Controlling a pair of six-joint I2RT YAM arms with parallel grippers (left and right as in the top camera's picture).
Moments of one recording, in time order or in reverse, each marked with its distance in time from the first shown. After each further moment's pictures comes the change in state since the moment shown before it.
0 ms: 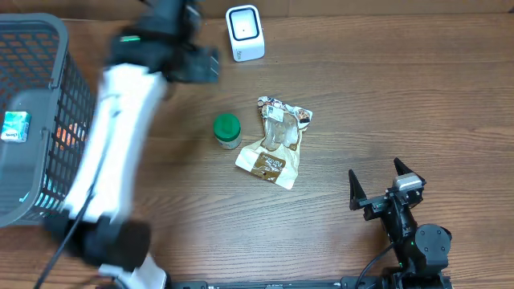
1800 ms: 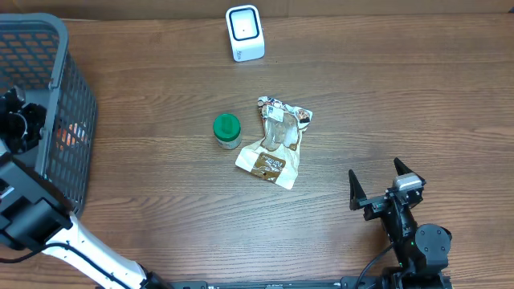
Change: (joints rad) left arm 0.882 0.434 -0.148 0.160 0.369 0.319; right arm 0.000 0.000 0.000 0.000 0.000 0.000
